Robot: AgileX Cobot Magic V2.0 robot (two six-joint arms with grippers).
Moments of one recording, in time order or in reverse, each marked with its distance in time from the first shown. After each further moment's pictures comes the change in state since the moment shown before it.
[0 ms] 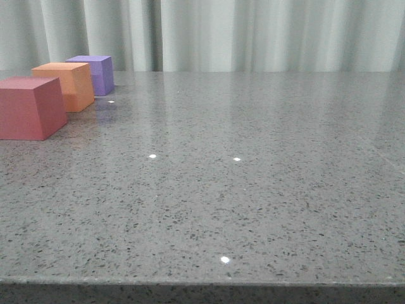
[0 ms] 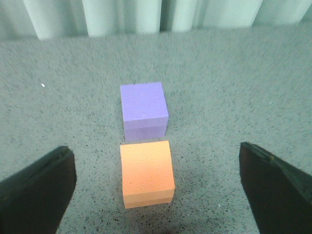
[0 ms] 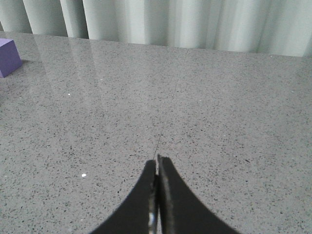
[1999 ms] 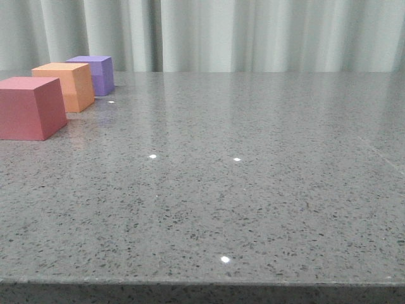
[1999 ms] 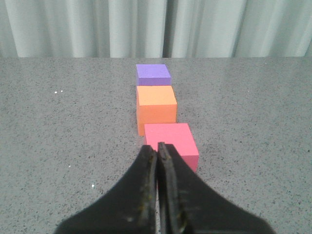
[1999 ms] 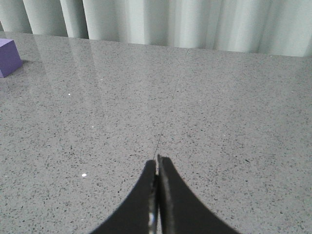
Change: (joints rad) left arm 0.000 -0.872 0.920 0.006 -0.378 0.000; right arm 0.000 0.000 0.000 0.000 0.000 0.000
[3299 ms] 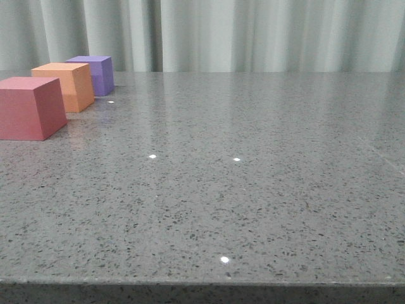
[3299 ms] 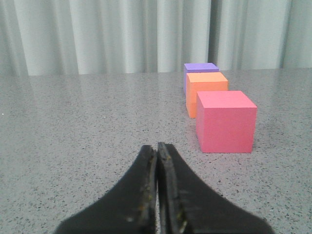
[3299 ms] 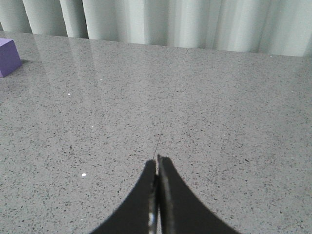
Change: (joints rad) left arm 0.142 -0.507 0.476 0.089 -0.181 0.000; right arm 0.000 0.000 0.000 0.000 0.000 0.000
